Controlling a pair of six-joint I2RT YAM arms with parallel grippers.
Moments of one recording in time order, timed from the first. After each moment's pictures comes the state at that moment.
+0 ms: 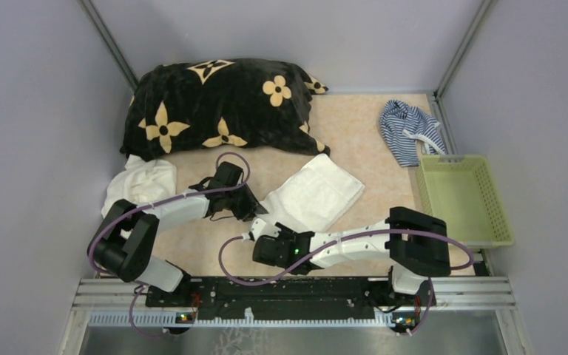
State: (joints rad) left arm -0.53 1.49 0.68 -0.17 0.24 -1.06; right arm 1.43 1.64 0.94 -0.46 0.61 0.19
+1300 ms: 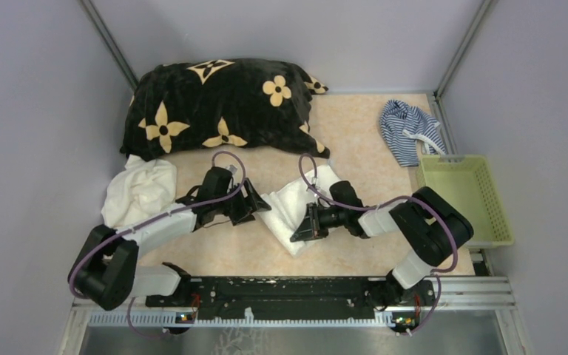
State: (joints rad) left arm -0.53 1.26 0.56 -0.09 0.26 -0.94; right arm 0.62 1.57 0.43 0.46 -0.82 0.75
